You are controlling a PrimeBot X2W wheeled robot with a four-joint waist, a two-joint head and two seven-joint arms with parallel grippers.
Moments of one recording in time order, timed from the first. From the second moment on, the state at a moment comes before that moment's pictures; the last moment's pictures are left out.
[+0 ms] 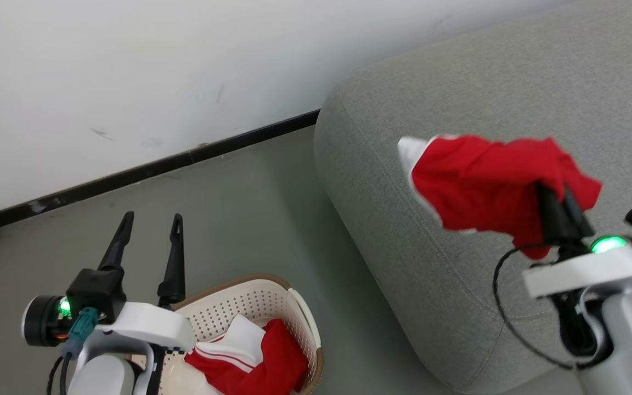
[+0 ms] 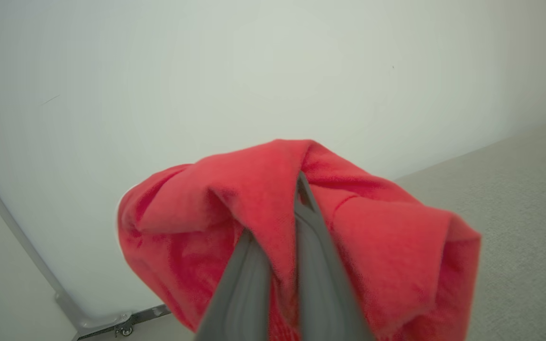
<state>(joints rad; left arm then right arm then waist) -0.24 0.17 -0.20 0.28 -0.22 0.13 -0.25 -0.26 -0.18 0.10 0.25 0.55 0.13 -0.16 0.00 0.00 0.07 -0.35</state>
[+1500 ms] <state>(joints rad) -0.25 0.28 -0.26 -0.01 -0.11 0.12 -0.23 -0.79 -0.50 -0.33 0.84 0.43 0.13 -0.08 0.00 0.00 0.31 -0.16</state>
